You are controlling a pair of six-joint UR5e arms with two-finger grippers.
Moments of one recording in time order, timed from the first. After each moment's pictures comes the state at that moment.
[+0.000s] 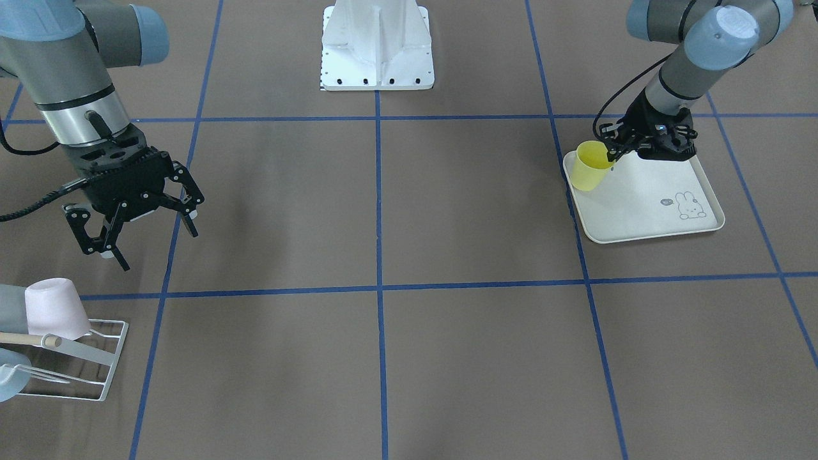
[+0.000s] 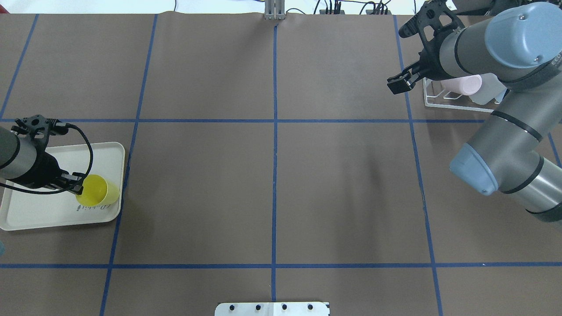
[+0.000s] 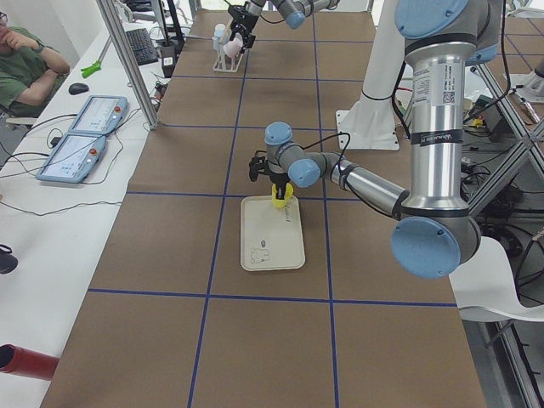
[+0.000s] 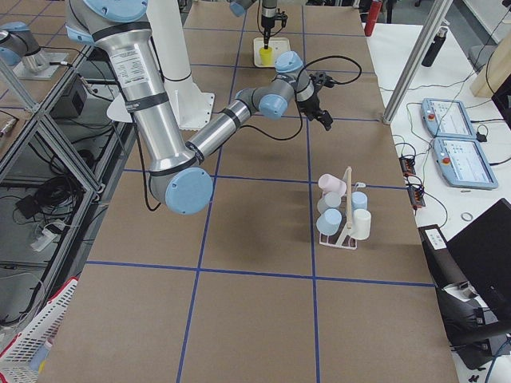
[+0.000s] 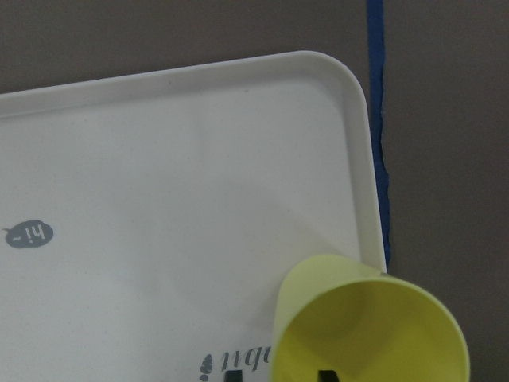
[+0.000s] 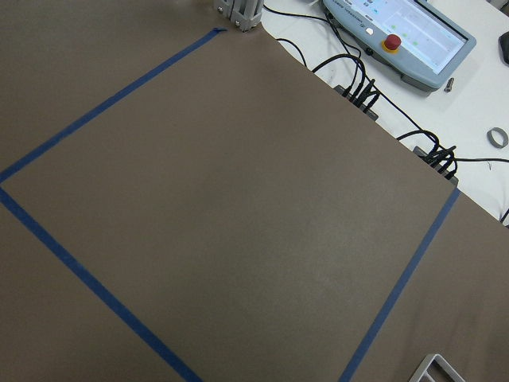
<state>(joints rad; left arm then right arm) -0.78 -1.51 -1.99 -1.86 -2.16 -0.91 0.88 -1.20 1.88 -1.28 1.78 0.30</state>
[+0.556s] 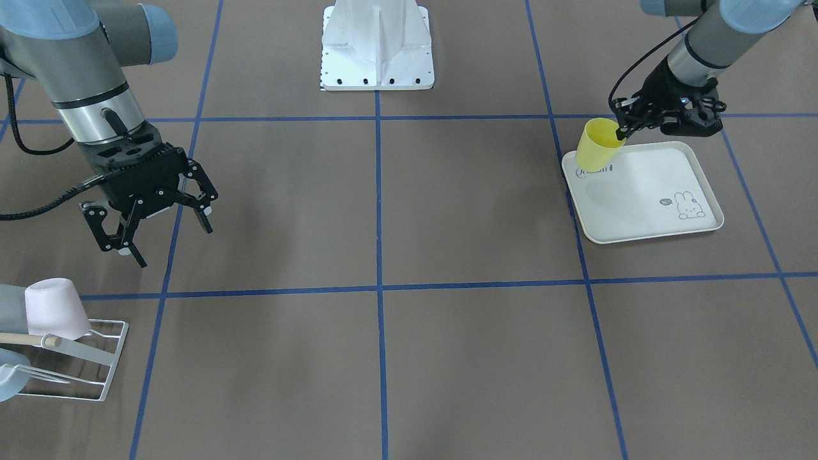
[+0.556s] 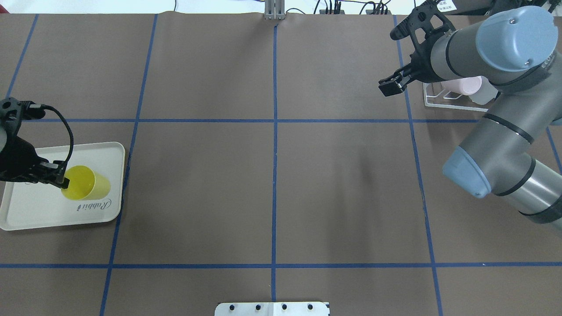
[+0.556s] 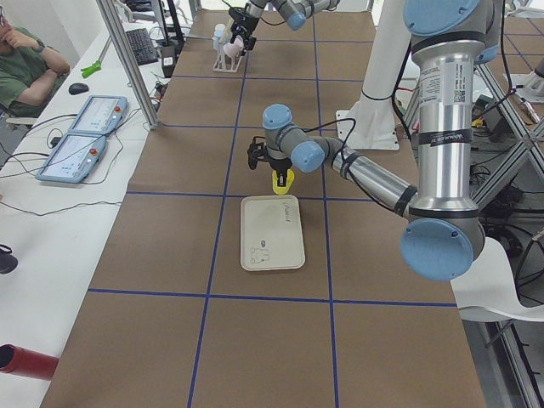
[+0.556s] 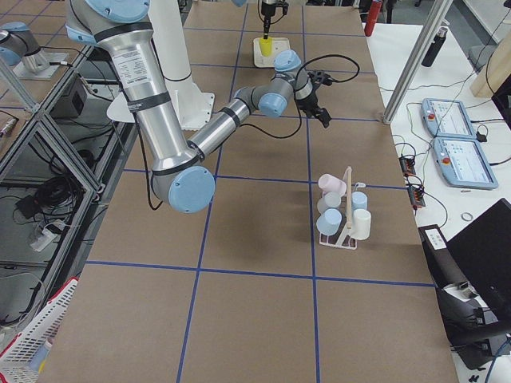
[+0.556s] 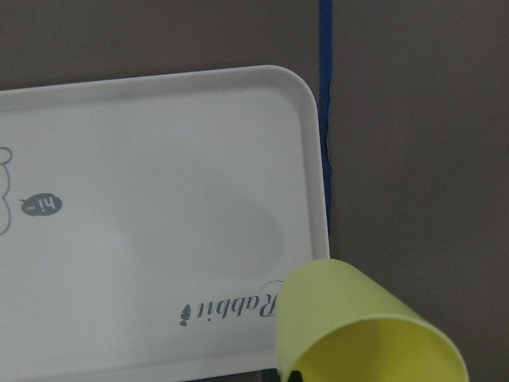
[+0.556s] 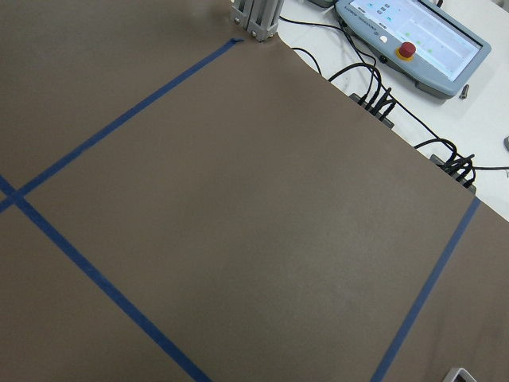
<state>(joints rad) -0.89 -1.52 -2.13 -1.68 -2.25 -0.90 0.86 -1.17 1.88 -1.27 1.78 0.32</state>
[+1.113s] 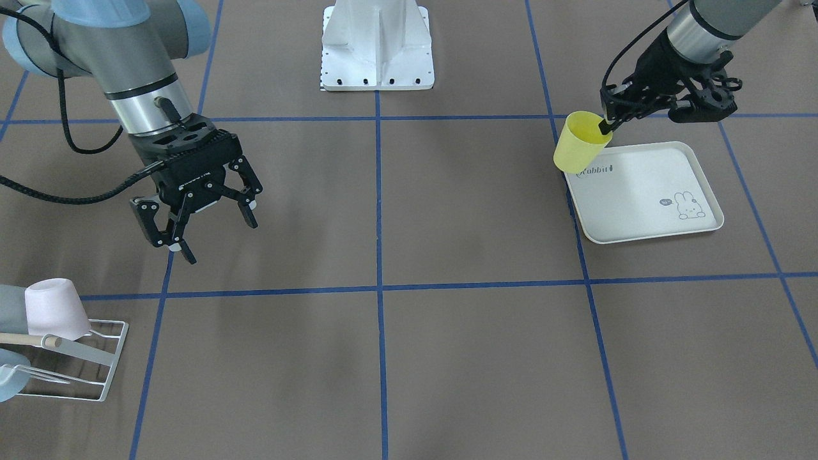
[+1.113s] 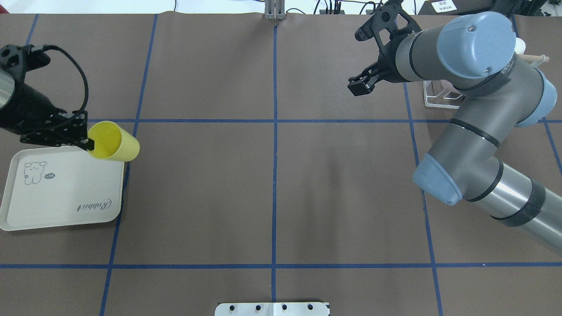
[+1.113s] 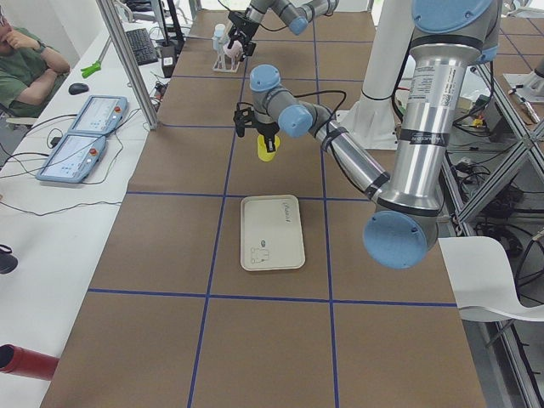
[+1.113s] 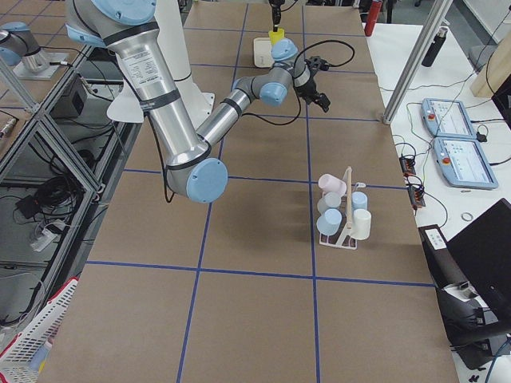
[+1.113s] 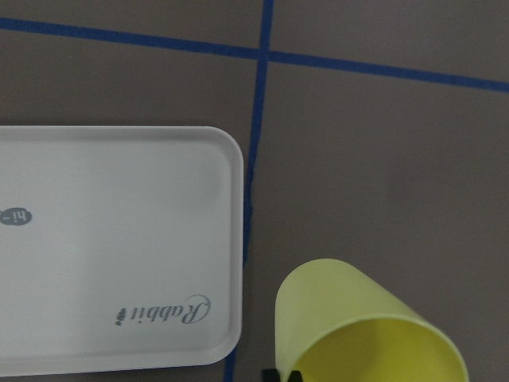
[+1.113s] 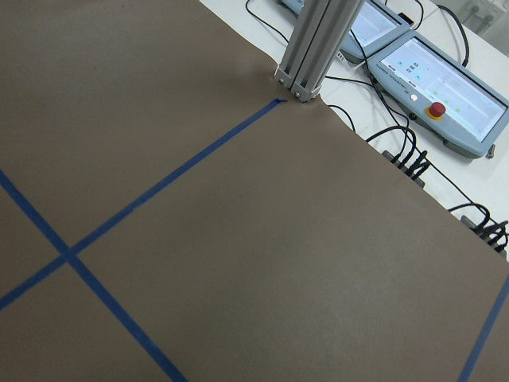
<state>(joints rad) -0.97 -1.80 -2.14 -1.55 -2.34 -1.18 0.77 -1.08 1.86 -1.27 1.67 0.31</state>
